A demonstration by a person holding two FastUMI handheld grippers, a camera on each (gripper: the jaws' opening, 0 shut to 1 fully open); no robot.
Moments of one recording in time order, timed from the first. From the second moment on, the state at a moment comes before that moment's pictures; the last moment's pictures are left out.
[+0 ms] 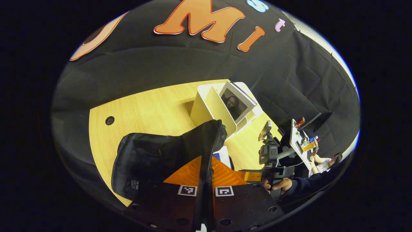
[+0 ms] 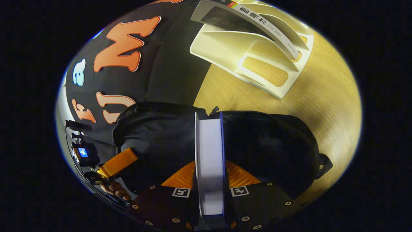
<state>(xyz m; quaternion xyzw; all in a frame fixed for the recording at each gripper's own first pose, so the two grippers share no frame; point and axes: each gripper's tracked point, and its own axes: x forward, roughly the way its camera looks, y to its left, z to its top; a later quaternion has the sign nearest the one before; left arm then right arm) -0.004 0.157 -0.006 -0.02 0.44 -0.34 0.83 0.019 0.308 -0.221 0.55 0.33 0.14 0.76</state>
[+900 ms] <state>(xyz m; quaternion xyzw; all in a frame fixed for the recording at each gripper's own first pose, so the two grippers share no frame) 0.001 0.154 -0.016 -0.04 0.44 -0.29 0.85 -0.016 0.280 -0.264 0.39 0.46 0.12 0.79</state>
